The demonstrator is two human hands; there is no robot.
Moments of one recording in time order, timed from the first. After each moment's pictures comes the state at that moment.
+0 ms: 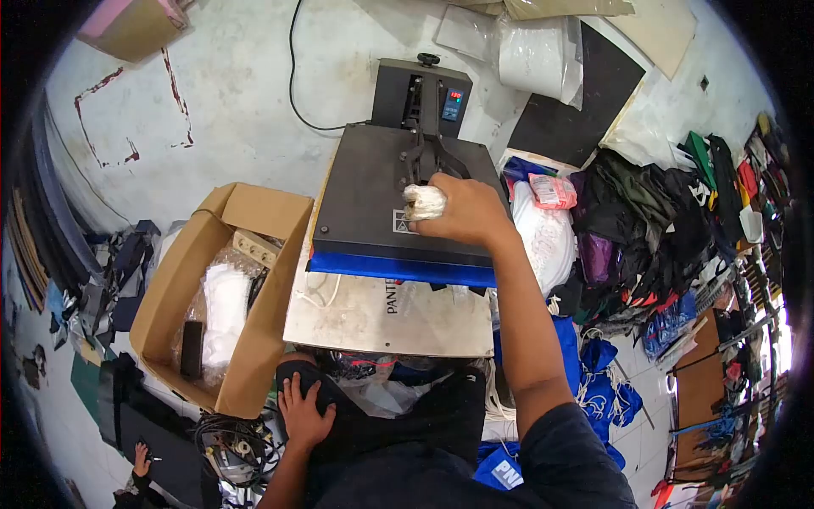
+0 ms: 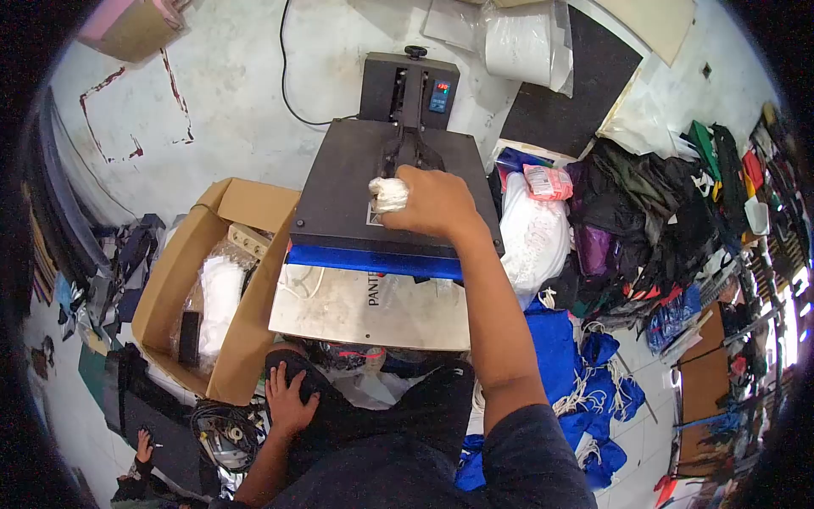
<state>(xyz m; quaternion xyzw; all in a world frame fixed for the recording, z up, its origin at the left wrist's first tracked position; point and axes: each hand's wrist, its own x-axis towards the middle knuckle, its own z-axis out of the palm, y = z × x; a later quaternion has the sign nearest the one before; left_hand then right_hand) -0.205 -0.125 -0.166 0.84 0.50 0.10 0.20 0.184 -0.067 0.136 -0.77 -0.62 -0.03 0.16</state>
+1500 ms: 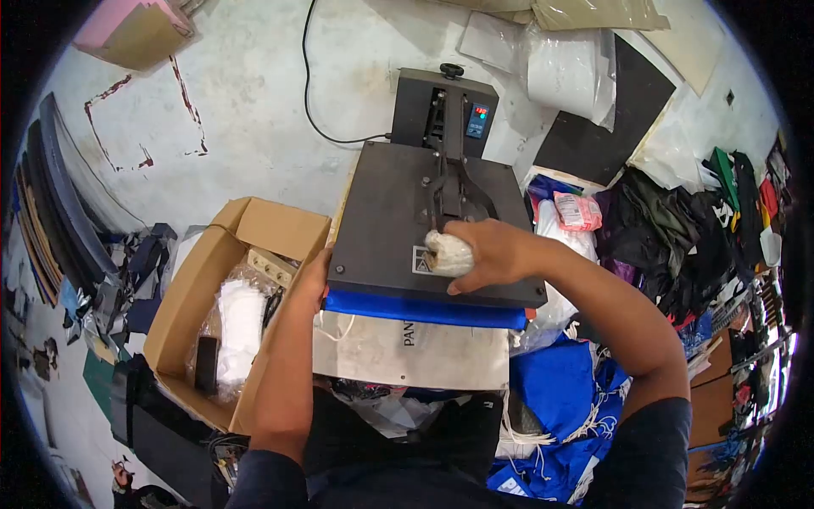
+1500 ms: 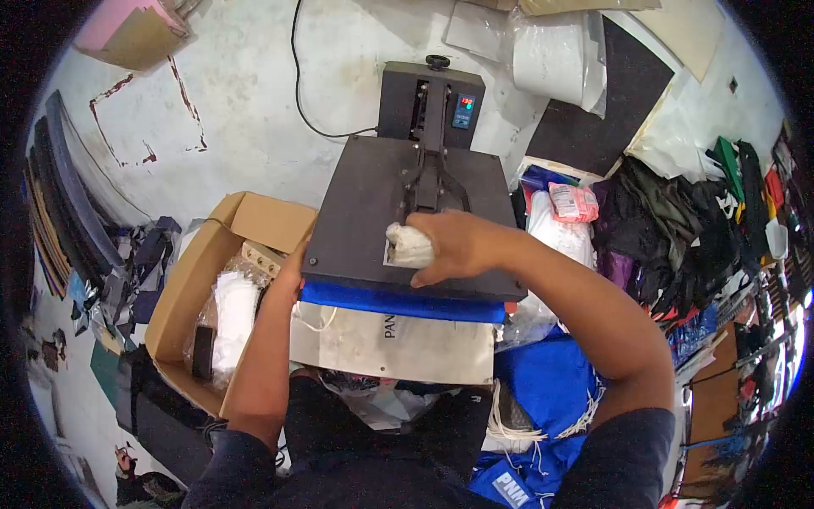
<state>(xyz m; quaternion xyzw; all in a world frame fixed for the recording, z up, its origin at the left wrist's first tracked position) -0.015 0.137 -0.043 0.44 0.44 0.26 0.74 0.227 -0.043 0.156 -0.61 -0.76 0.21 0.06</state>
